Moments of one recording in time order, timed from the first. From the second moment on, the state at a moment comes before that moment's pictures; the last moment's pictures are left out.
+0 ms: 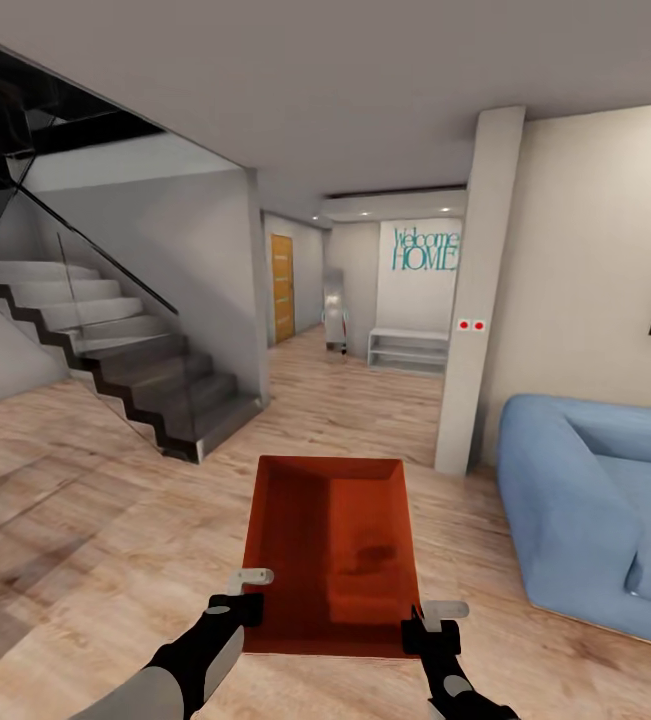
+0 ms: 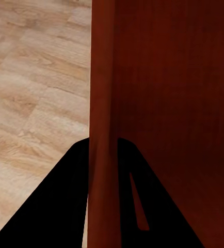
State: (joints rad) left arm -0.61 -0.12 -0.18 -0.30 0.16 0.11 0.21; right arm -0.55 0.09 0.25 -0.09 -0.16 -0.45 -0.20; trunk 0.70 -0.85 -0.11
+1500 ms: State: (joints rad) left arm -0.61 -0.12 -0.18 -0.30 0.16 0.11 0.21; right arm -0.55 0.09 0.25 -0.09 -0.16 -0.45 -0.20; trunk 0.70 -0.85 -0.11
